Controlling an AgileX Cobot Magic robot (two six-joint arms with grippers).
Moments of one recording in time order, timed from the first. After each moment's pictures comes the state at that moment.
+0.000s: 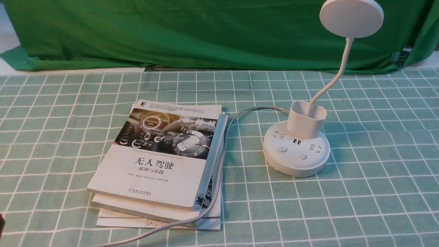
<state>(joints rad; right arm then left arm) 0.03 0.00 0.01 0.01 0.22 0.13 0.01 0.00 0.01 -0.03 0.21 0.06</state>
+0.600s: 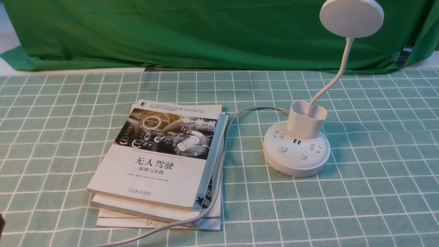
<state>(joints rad) 0.03 0.00 0.01 0.01 0.22 0.11 0.01 0.00 0.01 -0.03 0.21 0.06</state>
